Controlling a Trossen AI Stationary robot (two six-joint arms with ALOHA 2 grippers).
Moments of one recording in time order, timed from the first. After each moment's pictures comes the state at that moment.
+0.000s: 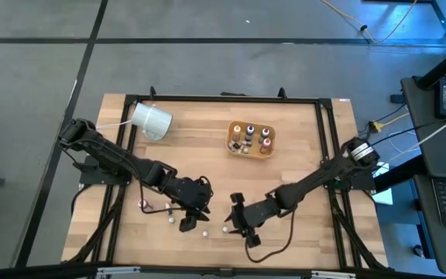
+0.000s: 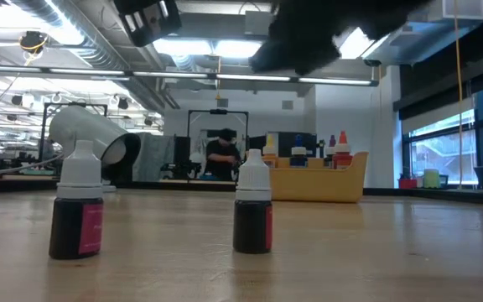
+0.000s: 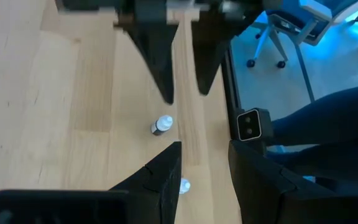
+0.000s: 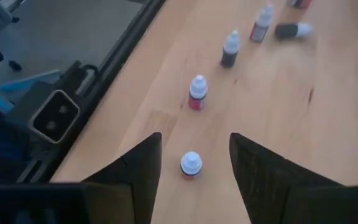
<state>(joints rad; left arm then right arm) -0.40 1.51 1.09 -0.29 0.08 -0.56 0.49 1.84 1.14 0.03 0.08 0.11</state>
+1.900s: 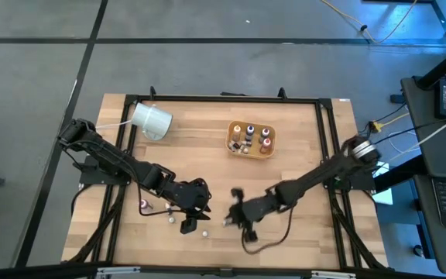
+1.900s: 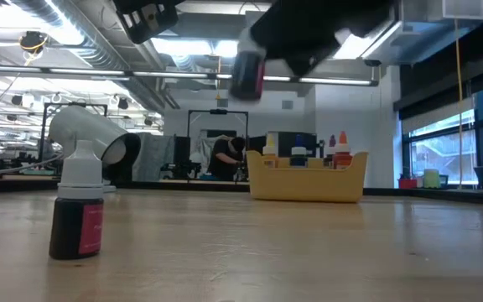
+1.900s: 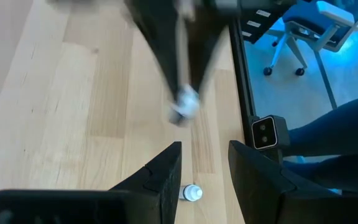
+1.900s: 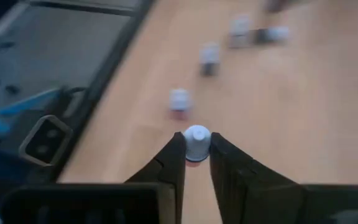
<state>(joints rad) -0.44 1.51 1.09 -0.29 -0.04 -0.56 0.46 1.80 1.14 0.02 0.10 0.18</state>
